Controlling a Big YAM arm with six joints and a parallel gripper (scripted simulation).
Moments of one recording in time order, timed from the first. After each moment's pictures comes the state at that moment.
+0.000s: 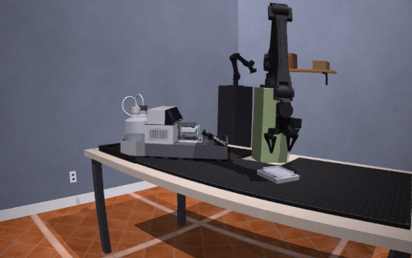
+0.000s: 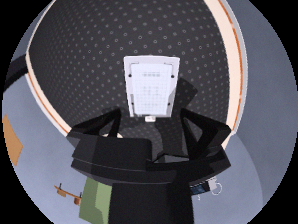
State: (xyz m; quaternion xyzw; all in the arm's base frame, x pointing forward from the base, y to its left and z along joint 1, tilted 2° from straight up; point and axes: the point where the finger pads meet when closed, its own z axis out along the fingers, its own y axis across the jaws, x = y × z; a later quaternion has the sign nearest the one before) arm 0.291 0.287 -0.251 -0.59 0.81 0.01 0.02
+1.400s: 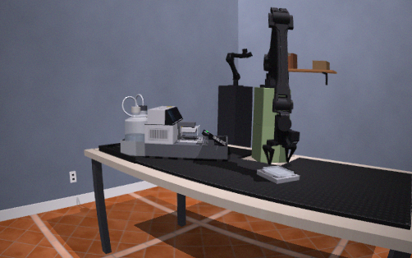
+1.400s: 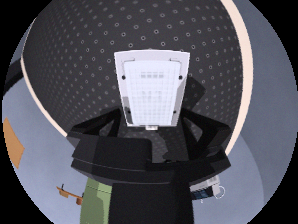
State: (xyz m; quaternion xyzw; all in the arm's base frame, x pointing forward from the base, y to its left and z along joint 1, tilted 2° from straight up) arm 0.289 0.281 -0.302 -0.58 0.81 0.01 0.01
